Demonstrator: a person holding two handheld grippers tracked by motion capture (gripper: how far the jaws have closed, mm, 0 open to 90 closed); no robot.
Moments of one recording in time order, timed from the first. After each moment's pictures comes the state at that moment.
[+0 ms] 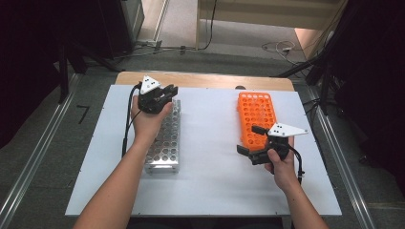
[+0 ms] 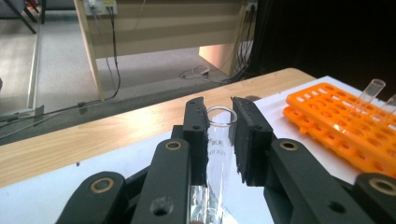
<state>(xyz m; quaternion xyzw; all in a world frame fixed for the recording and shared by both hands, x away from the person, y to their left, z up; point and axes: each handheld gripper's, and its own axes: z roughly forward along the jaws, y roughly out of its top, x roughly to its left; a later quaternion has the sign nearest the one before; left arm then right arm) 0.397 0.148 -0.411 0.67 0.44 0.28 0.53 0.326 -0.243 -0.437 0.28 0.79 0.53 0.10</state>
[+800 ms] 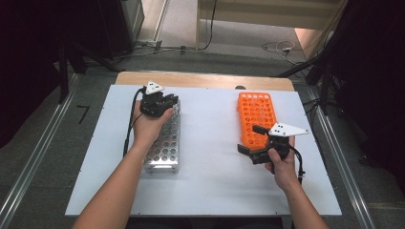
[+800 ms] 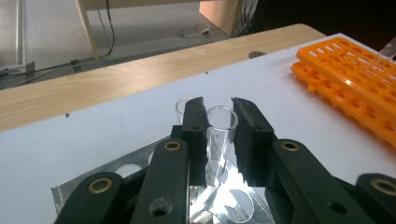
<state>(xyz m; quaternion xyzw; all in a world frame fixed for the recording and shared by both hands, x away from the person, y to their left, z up) 0.403 0.147 -0.428 0.71 0.47 0.23 0.47 0.327 -0.245 -0.438 0.29 0.79 0.54 0.11</state>
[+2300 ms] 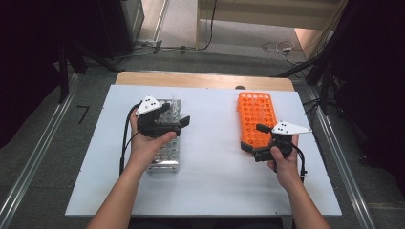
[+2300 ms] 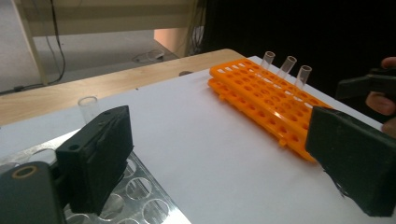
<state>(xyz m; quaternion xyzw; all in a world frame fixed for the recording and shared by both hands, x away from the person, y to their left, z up) 0.324 0.135 -0.404 0.70 0.41 0.20 0.55 0.332 -0.254 -0.437 0.30 0.78 0.53 0.12</state>
